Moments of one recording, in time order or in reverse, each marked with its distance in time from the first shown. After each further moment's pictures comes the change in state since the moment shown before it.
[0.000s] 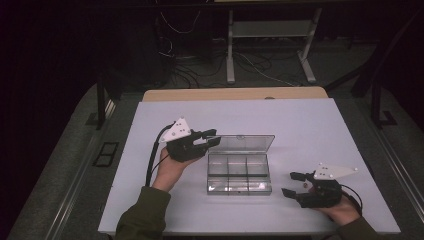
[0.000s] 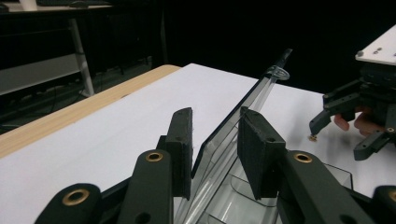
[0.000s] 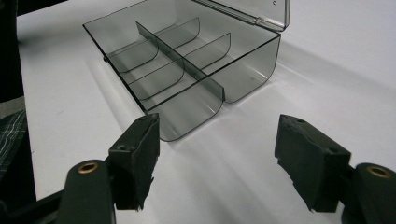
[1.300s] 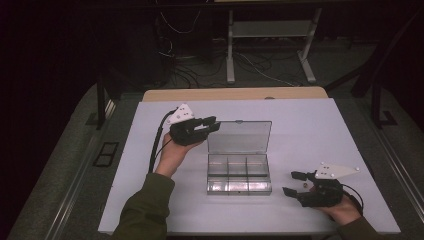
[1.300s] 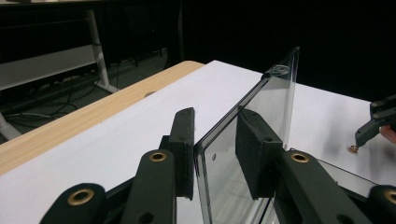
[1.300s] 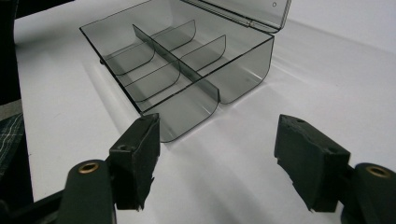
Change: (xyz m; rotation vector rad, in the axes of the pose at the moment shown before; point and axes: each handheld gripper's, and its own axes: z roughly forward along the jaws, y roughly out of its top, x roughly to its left) left arm 0.035 0.012 0.022 0.030 0.054 -0.030; right arm -0.002 0.000 -0.002 -0.010 -0.009 0.002
